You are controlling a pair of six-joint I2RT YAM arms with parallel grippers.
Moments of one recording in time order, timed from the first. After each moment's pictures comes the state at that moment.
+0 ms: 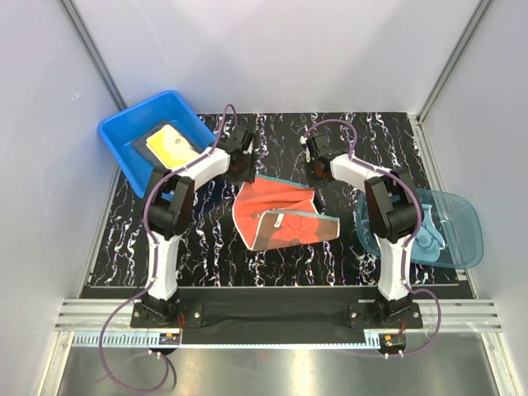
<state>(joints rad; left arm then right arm) -0.44 2.10 1.63 -0.58 -0.10 -0.30 0.40 2.06 1.44 -0.43 0.06 0.10</state>
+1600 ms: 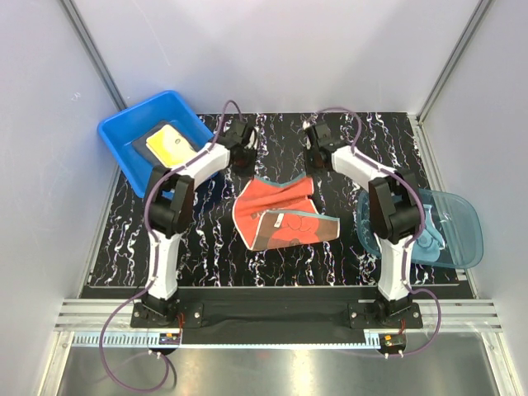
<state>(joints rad) -0.43 2.17 1.70 -0.58 0.10 -0.26 0.39 2.05 1.53 -0.46 0.07 0.18</state>
